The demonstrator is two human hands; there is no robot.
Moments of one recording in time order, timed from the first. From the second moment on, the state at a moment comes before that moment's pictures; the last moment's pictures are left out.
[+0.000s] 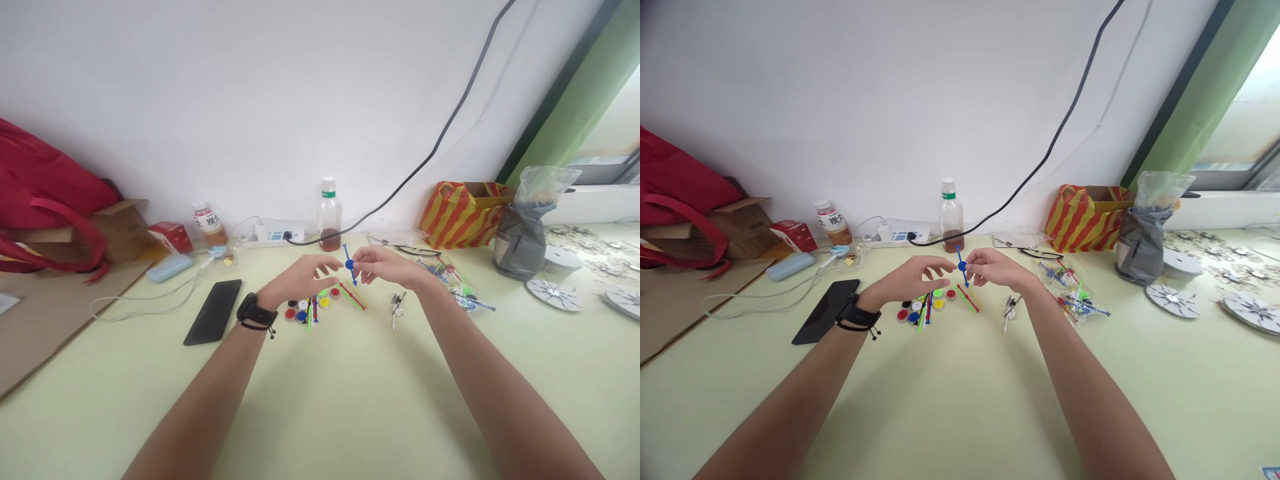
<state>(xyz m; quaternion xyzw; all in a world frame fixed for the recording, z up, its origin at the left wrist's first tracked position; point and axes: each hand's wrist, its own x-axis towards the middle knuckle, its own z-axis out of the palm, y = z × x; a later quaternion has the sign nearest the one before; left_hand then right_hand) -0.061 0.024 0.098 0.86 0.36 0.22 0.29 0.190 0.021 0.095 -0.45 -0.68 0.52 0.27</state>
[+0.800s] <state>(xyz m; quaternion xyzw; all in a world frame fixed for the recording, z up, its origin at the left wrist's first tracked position) -0.045 0.016 0.105 0.80 0.33 0.38 0.32 0.164 0.012 0.100 -0.37 -0.64 0.58 0.36</state>
